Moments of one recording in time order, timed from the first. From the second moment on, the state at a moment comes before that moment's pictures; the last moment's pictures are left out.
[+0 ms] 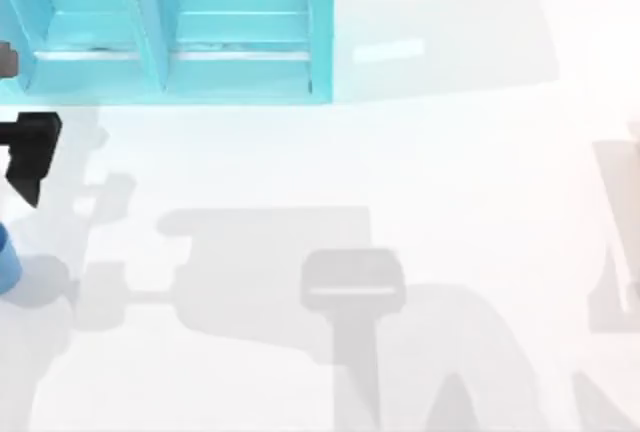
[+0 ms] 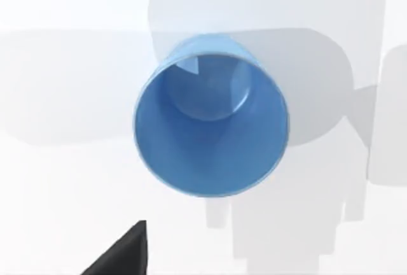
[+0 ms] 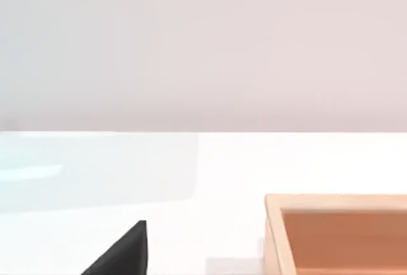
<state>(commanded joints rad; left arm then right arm) 0.03 1.75 1.41 -1.23 0.00 0.05 0.00 0.00 0.00 0.00 0.00 0.00</state>
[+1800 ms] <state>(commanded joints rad) 0.04 1.86 1.14 -0.84 0.00 0.06 0.00 0.00 0.00 0.00 0.00 0.00</state>
